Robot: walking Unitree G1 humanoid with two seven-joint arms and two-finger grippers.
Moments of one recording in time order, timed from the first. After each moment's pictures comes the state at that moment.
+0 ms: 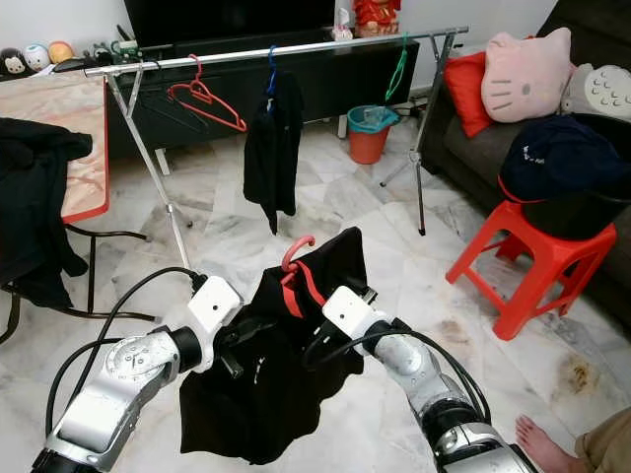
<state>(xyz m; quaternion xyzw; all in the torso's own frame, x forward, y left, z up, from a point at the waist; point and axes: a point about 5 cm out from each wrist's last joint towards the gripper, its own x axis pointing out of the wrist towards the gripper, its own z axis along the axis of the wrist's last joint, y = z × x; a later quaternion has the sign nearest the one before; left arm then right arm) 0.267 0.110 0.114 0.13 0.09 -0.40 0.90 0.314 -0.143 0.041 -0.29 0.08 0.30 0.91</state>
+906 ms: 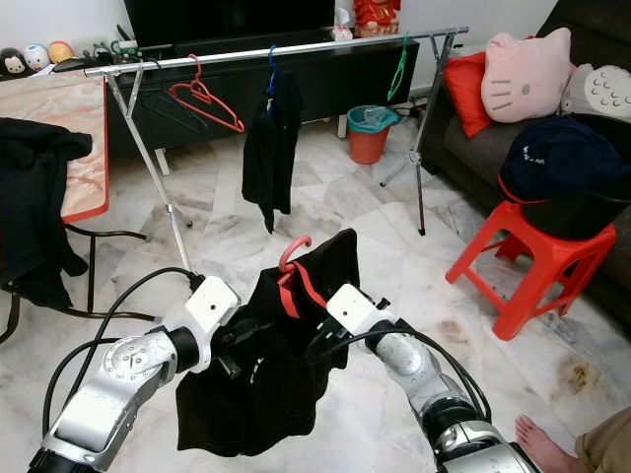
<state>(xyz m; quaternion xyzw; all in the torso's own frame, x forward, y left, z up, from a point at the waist) 0.268 0.112 0.113 0.13 0.10 -0.39 0.91 0.316 -0.146 0.042 -0.29 0.07 0.27 0.91</state>
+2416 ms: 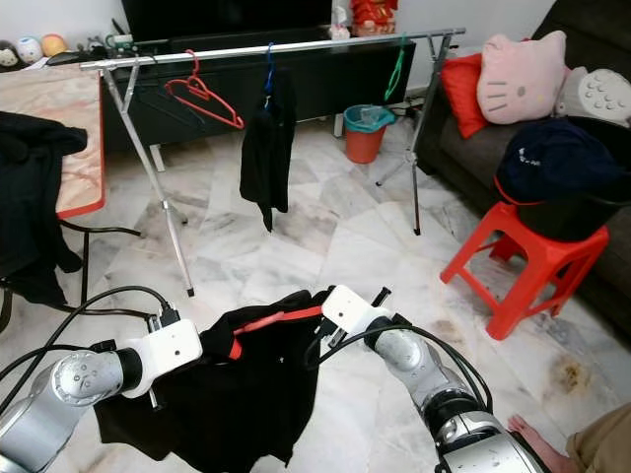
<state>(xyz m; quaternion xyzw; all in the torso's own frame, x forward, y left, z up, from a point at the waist) 0.251 0.179 0.095 0.42 0.17 -0.41 0.80 0.318 -0.141 0.044 -0.33 0.08 0.31 0.89</state>
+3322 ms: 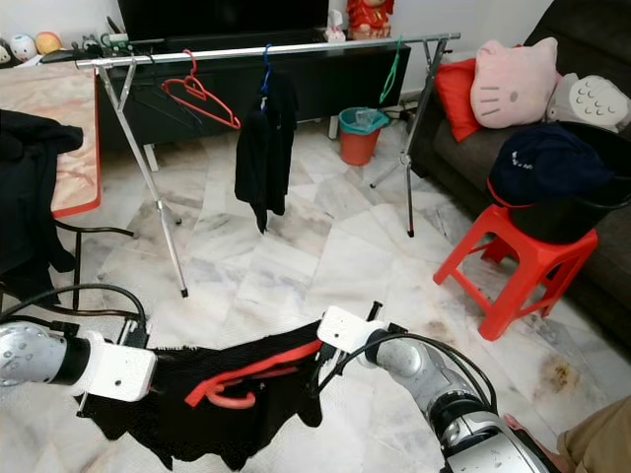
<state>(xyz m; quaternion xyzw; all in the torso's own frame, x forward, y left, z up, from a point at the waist) 0.245 0.204 0.130 0.53 0.12 -0.59 0.60 0.309 -0.147 0.030 -0.37 0.14 0.38 0.83</state>
